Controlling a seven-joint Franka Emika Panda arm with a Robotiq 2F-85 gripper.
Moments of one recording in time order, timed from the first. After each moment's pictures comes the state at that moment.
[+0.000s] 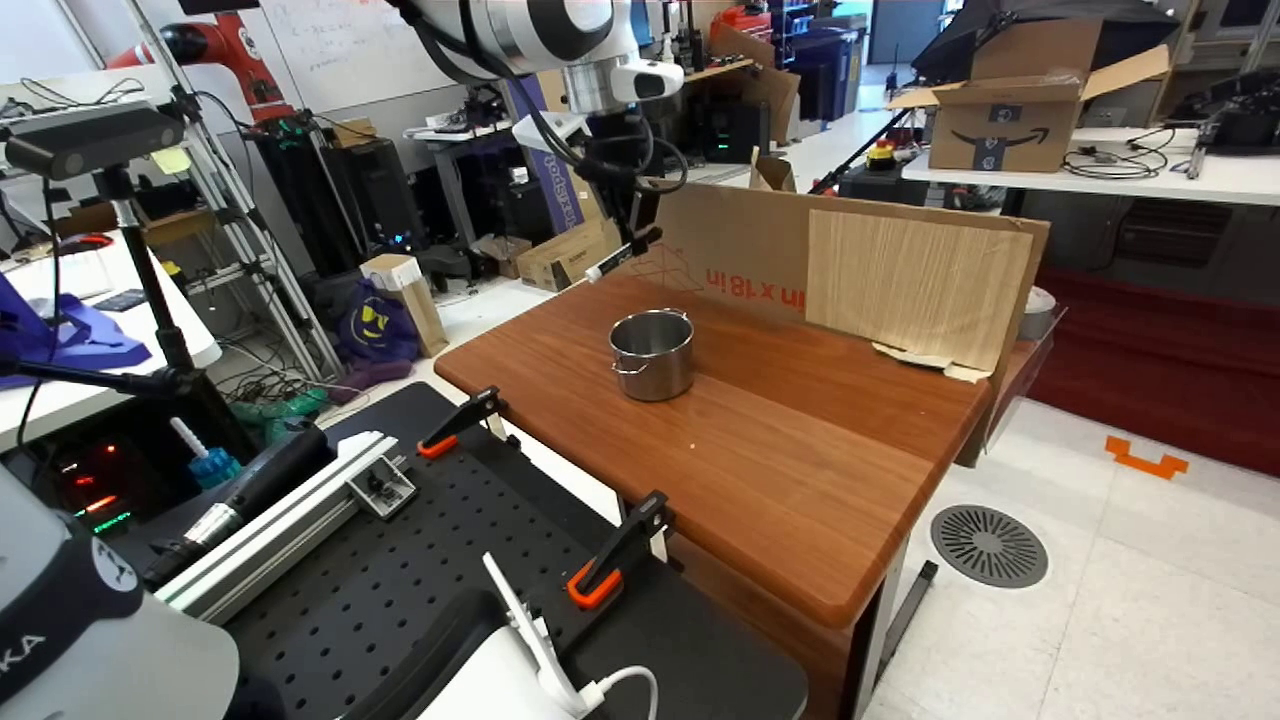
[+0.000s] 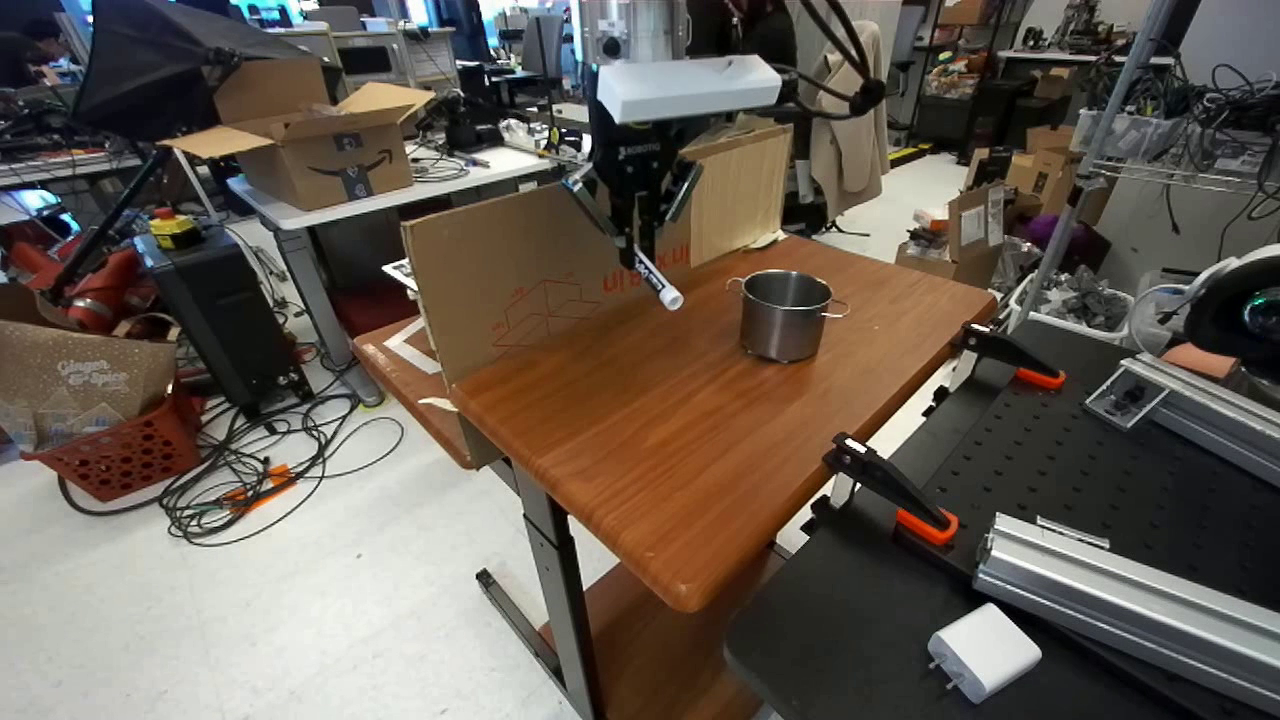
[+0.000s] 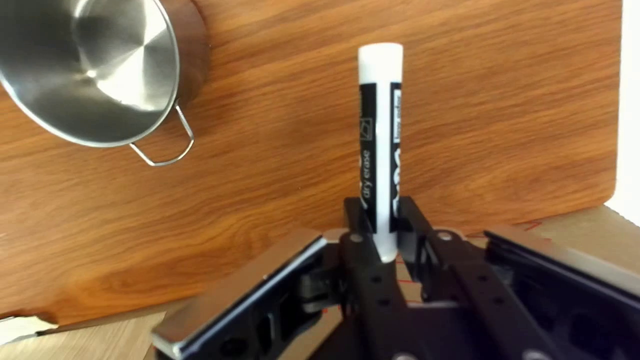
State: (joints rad) arm 0.27 0.43 -0.02 -2.00 -0.08 2.49 0.50
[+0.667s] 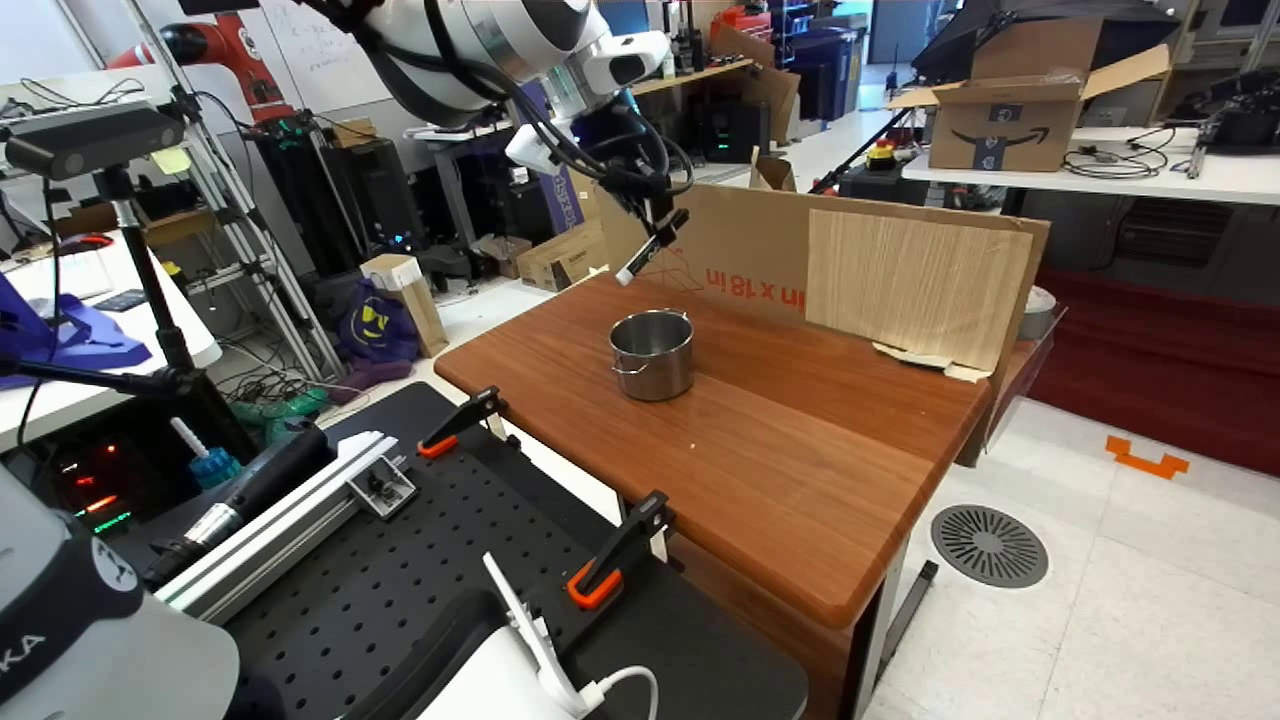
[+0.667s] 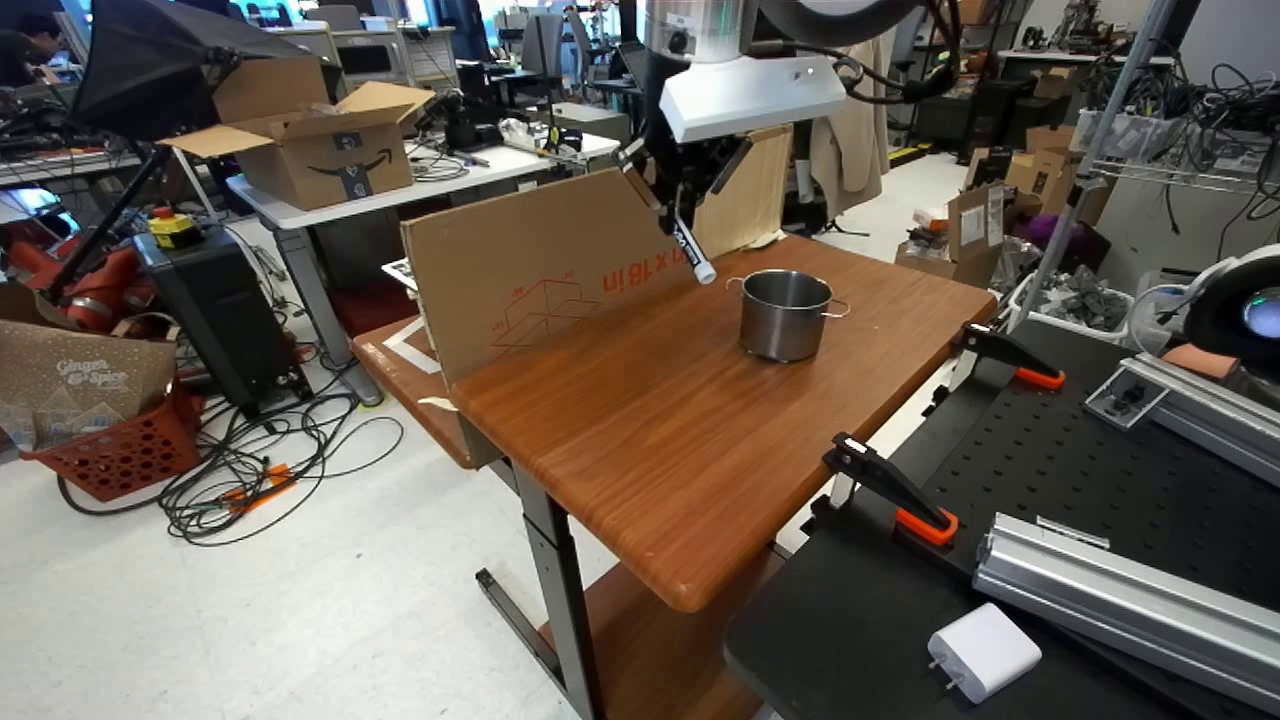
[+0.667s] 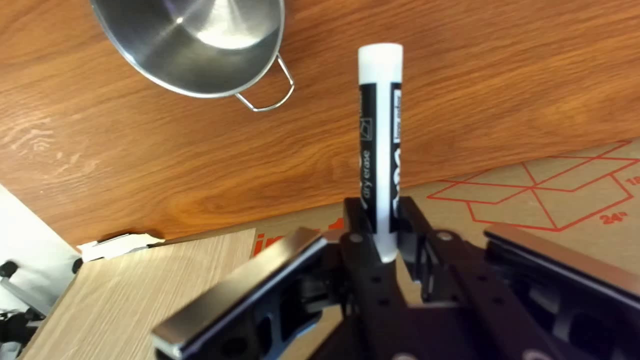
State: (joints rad) arm 0.36 0.29 -0.18 -2.23 -0.50 2.77 0.90
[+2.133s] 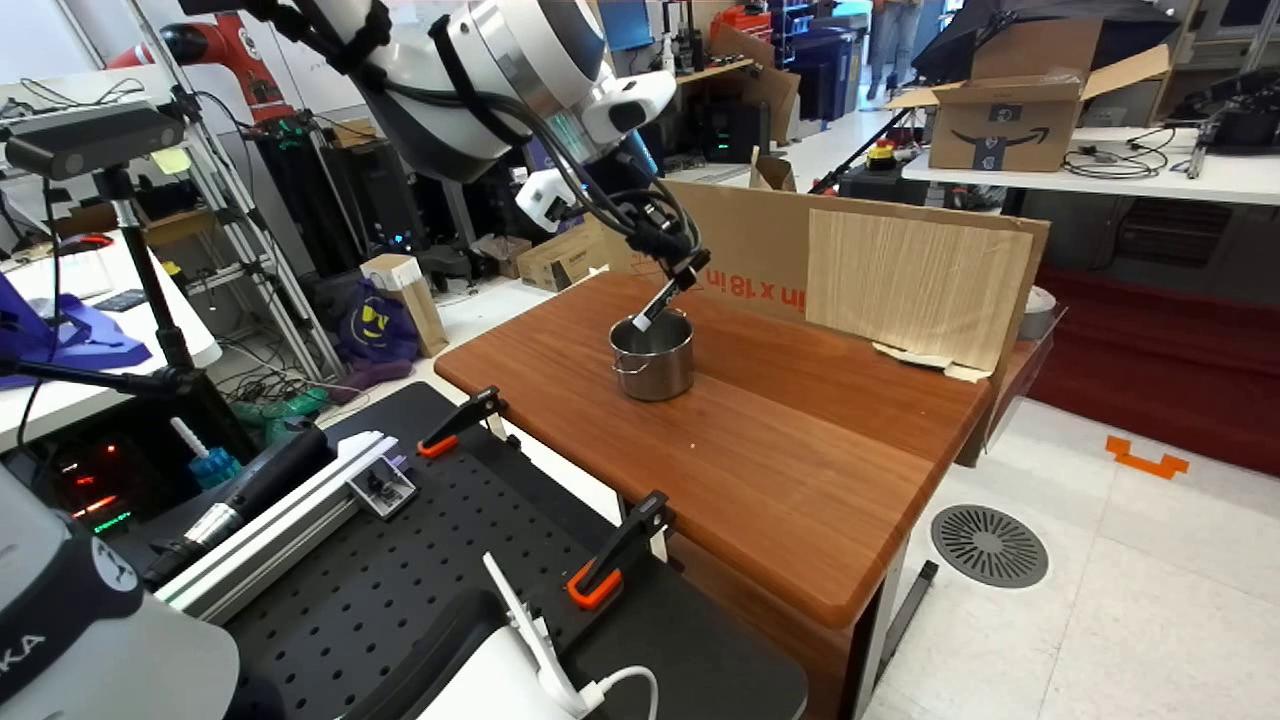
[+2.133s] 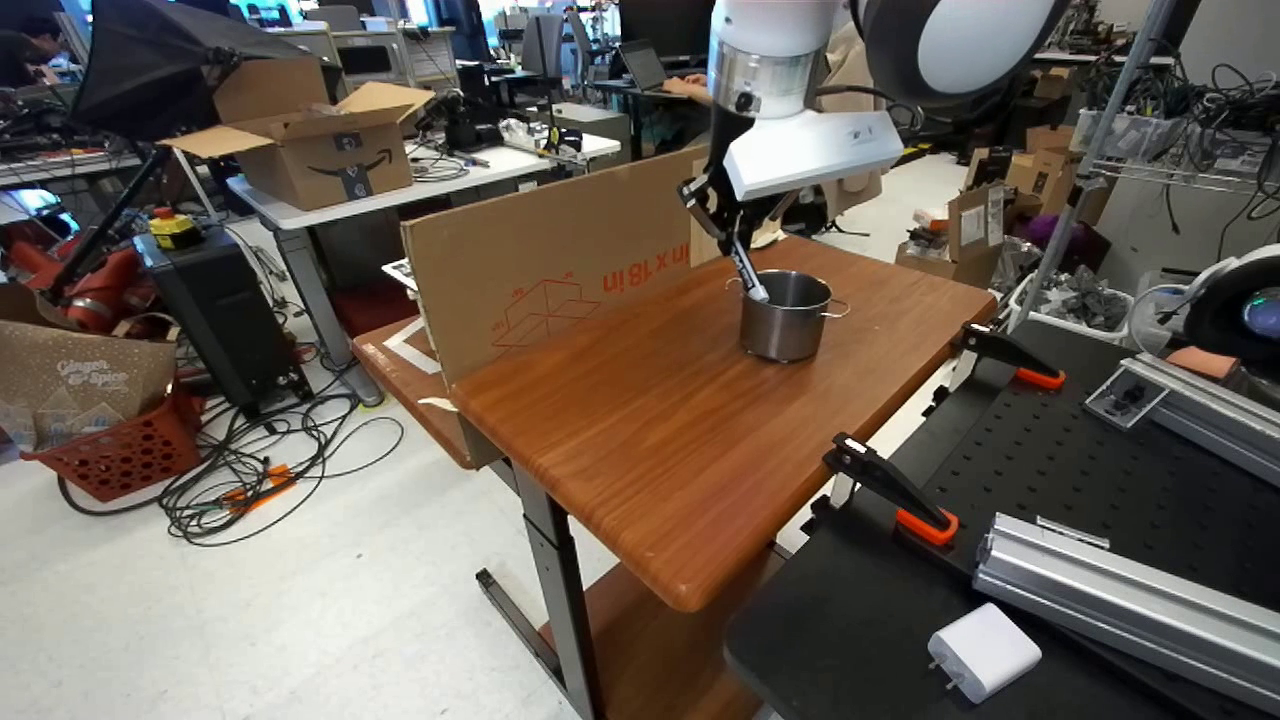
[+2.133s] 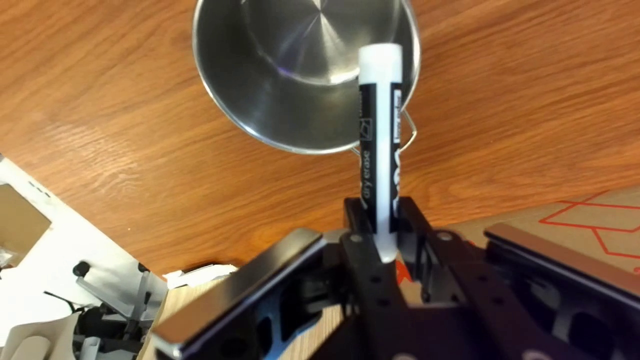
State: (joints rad) arm 0.40 0.30 -0.31 -2.34 -0.80 2.86 1.22
